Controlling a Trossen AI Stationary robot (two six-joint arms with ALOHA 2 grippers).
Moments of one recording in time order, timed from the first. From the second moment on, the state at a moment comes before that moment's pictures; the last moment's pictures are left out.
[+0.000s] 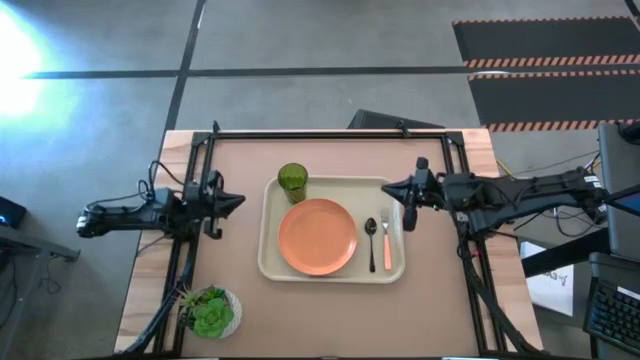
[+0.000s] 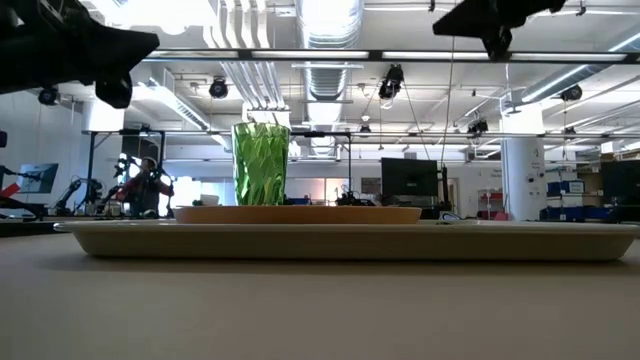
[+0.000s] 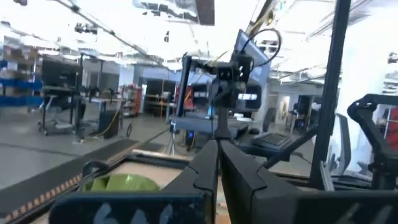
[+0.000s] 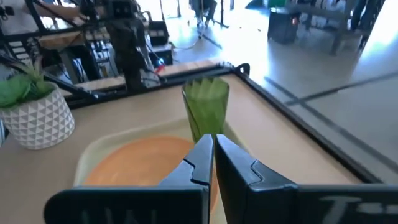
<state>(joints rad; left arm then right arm) 0.01 0.01 0.01 0.29 -0.11 -0.10 0.10 0.84 0.70 -0.12 0.36 0.17</state>
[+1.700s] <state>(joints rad) 0.02 0.01 0.00 0.29 -0.17 -0.04 -0.15 0.45 0.03 0.55 0.26 0.06</state>
